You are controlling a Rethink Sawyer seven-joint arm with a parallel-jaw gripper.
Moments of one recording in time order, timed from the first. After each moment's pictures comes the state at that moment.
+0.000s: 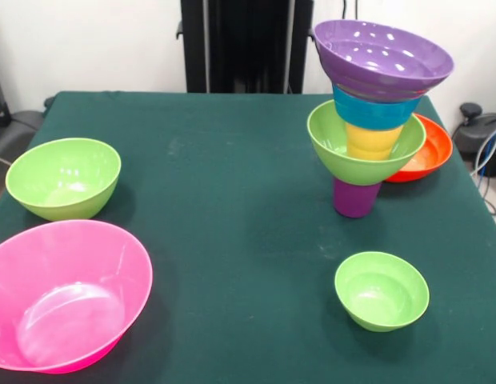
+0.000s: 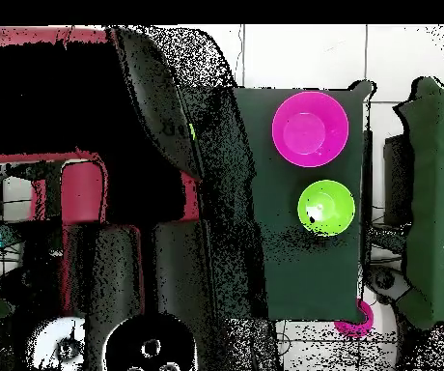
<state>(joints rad) 0.10 -0.90 -0.08 0.98 0.23 1.35 2.00</state>
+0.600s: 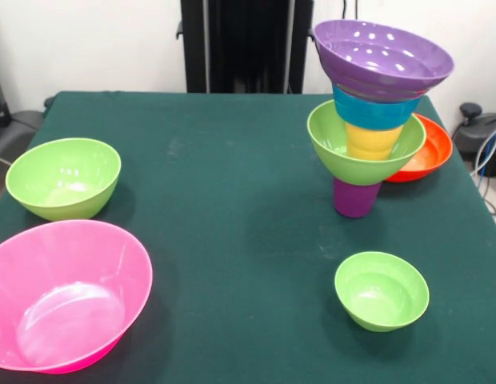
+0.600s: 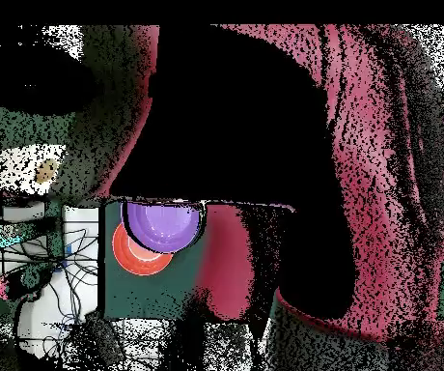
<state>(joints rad) -0.11 -1.03 -0.03 0.98 0.22 1.55 1.96</state>
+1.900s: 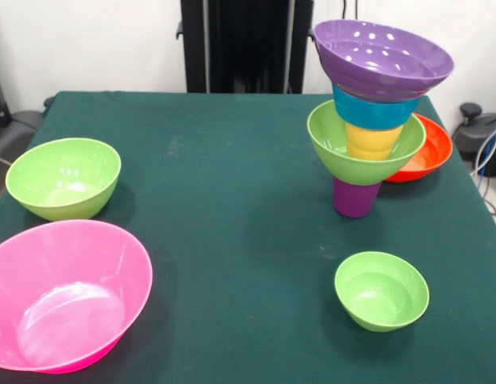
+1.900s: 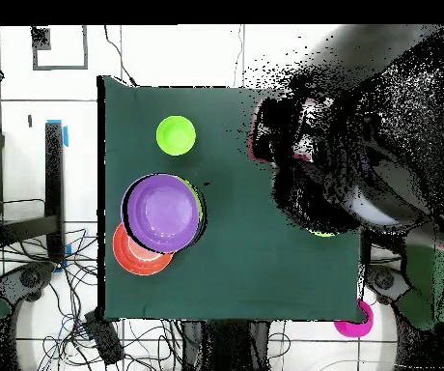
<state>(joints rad) -0.40 -1.08 0.02 1.02 0.05 1.57 1.59</state>
